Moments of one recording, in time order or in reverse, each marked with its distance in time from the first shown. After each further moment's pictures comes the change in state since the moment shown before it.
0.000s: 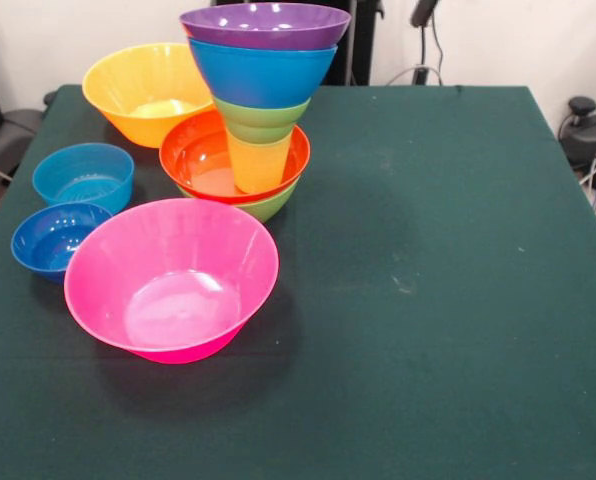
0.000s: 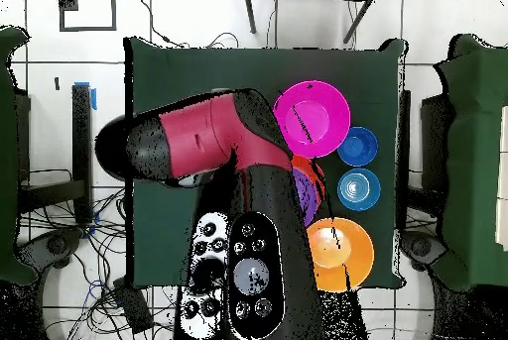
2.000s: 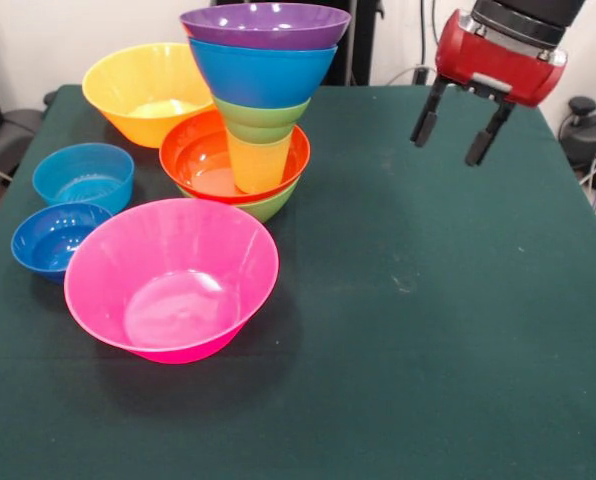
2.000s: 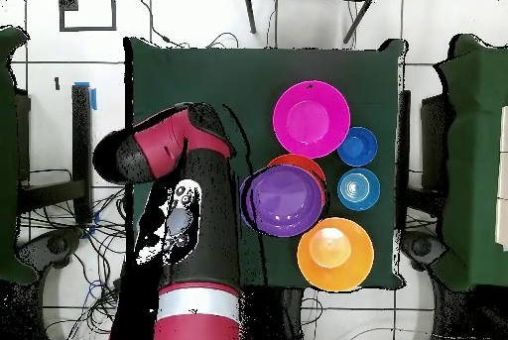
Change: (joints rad) arm 0.209 0.274 -0.195 -0.078 0.022 -0.367 0.059
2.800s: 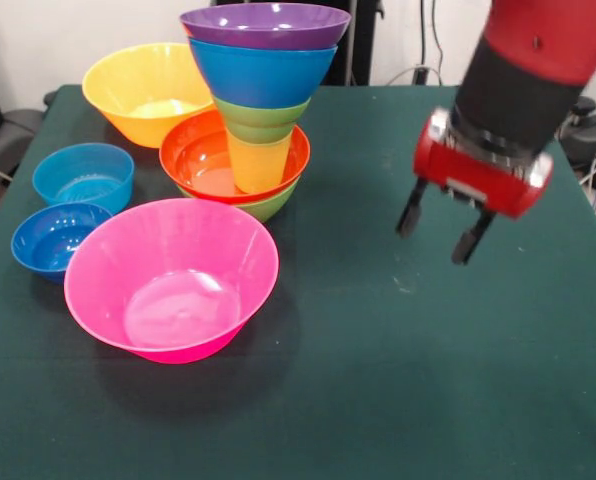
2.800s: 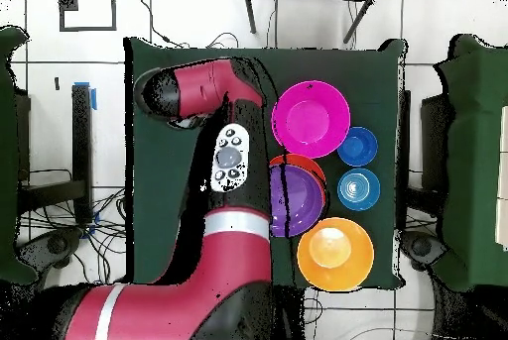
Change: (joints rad) arm -0.079 0.294 -0.015 -0.407 0.224 0.200 0.000
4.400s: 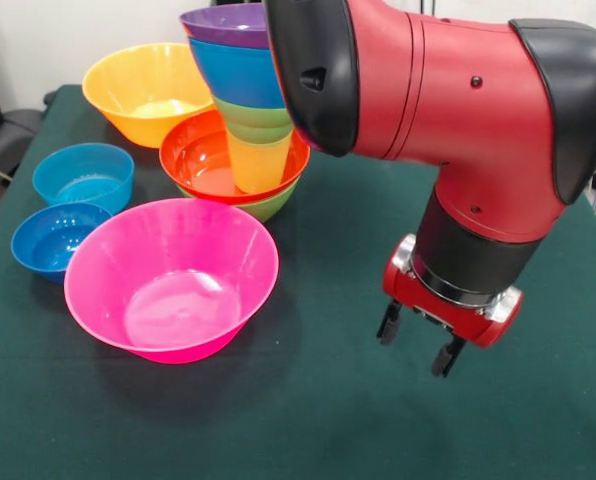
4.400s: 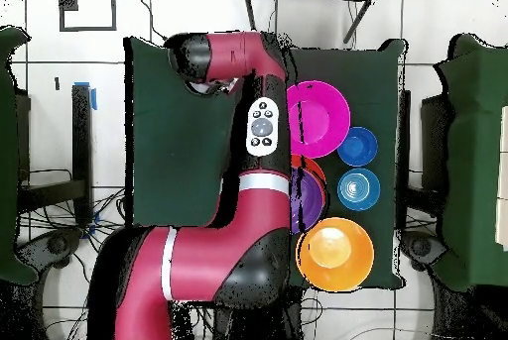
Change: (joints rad) arm -0.073 0.292 0.011 -0.426 0.112 0.156 0.000
